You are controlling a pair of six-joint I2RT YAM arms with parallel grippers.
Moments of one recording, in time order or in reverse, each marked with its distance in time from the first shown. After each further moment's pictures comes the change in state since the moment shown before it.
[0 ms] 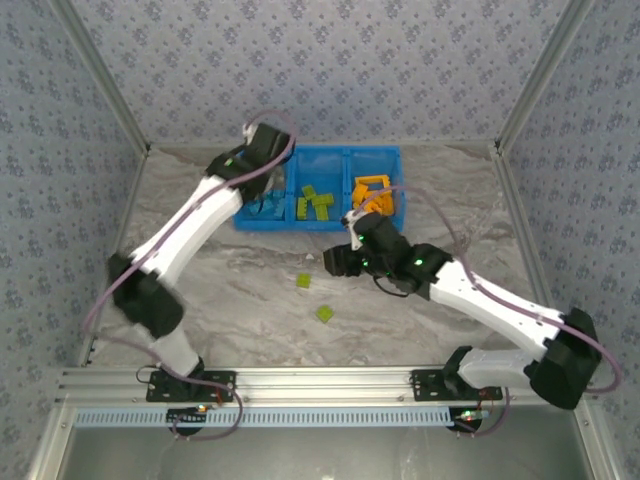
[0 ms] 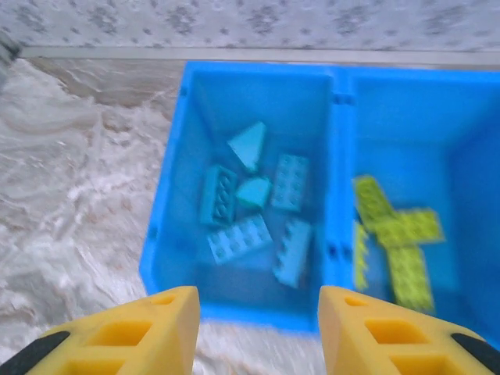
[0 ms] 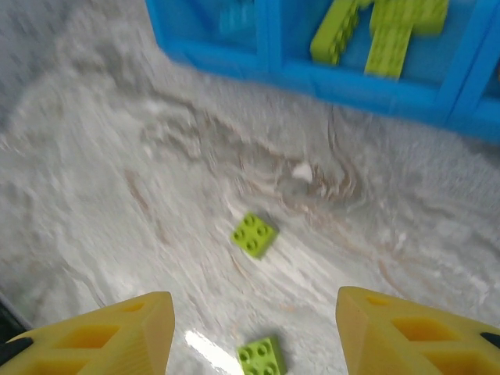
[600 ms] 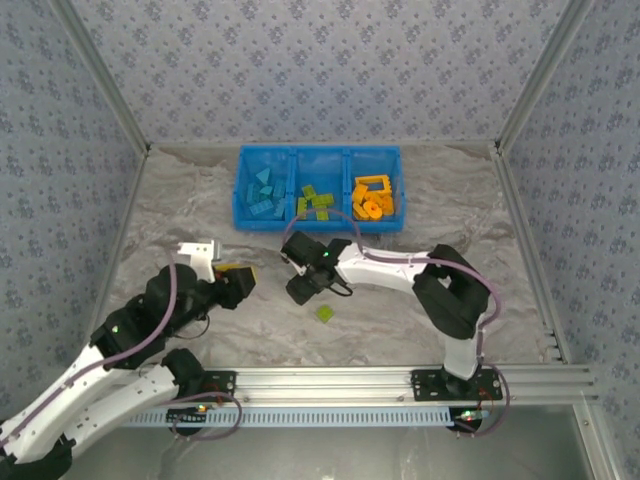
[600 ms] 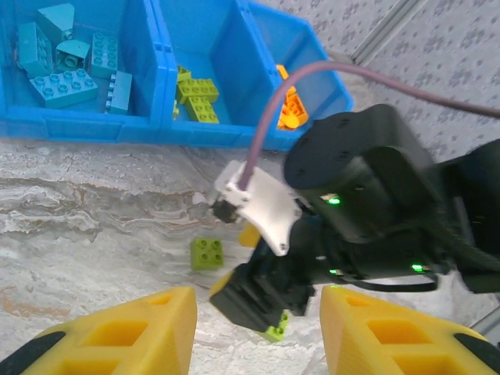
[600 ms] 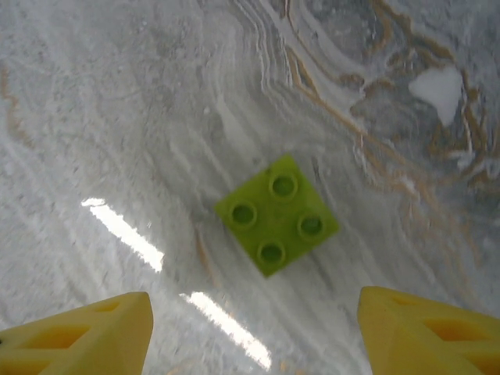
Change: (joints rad) left arm -0.256 -1.119 -0.898 0.175 0.294 -0.197; right arm 0.122 0.637 0.304 -0.105 0.064 -0.289
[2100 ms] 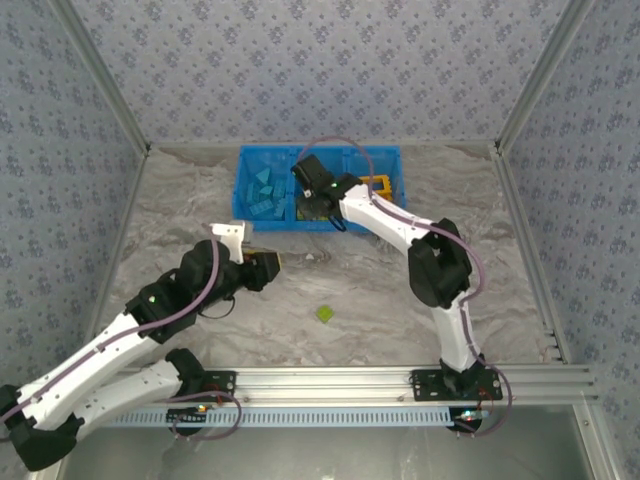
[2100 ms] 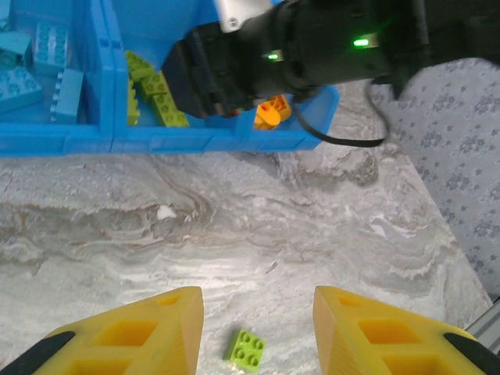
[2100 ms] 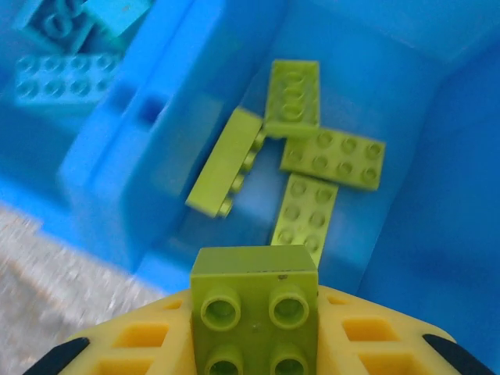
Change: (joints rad) left arm -0.002 0.262 0.063 0.180 0.047 0.017; right arm -0.270 0.243 0.584 -0.124 0.149 0.027
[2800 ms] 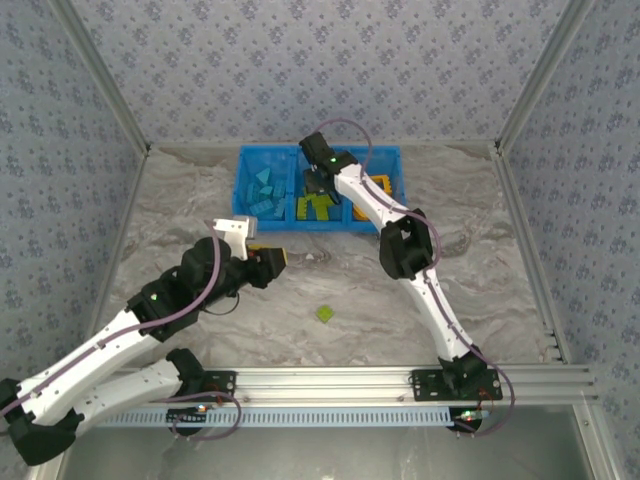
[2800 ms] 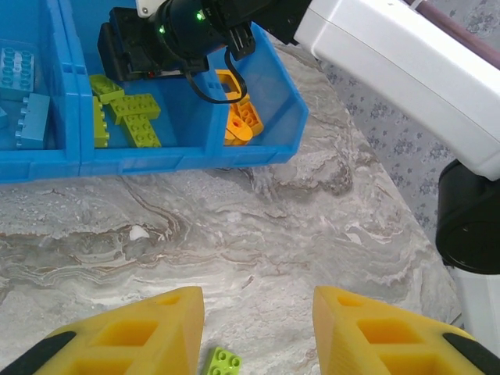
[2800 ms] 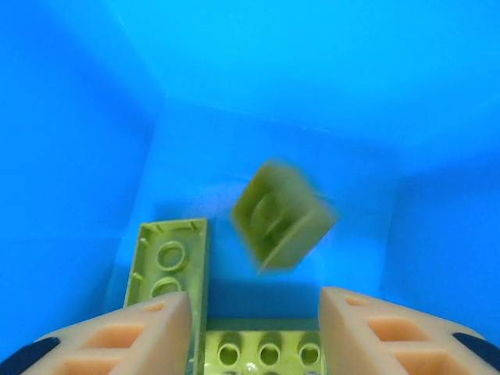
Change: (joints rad) left arm -0.035 0.016 0.017 0.044 0.000 0.006; right arm -0.138 0.480 0.645 -0.166 -0.013 0.068
